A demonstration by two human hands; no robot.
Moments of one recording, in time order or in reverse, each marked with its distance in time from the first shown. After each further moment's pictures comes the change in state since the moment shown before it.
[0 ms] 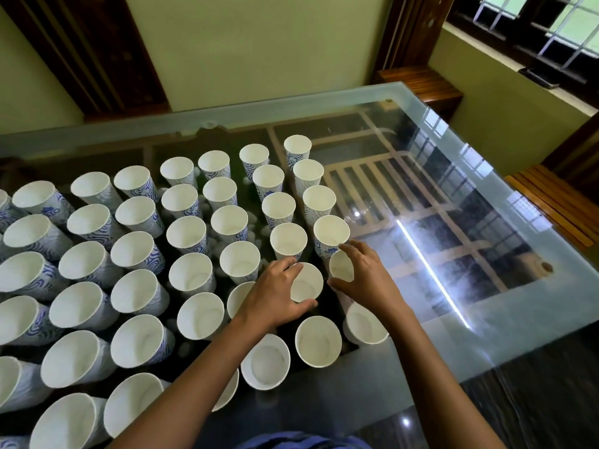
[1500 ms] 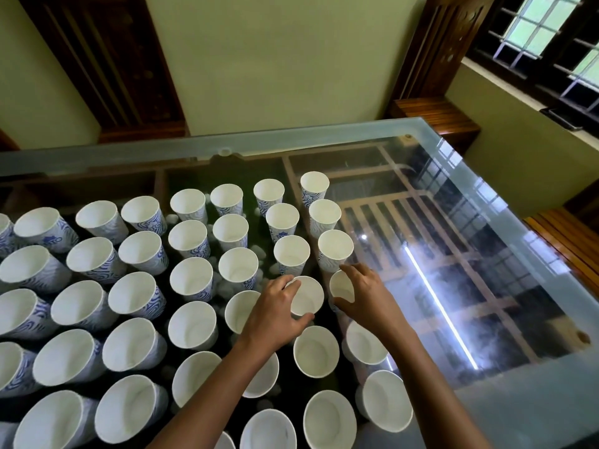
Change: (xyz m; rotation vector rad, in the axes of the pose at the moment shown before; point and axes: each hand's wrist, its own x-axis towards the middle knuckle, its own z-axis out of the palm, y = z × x) left_hand 0.058 -0.029 -0.011 -0.033 0.126 -0.100; right_hand 0.077 -0.010 -0.005 -0.133 -0.017 -0.097
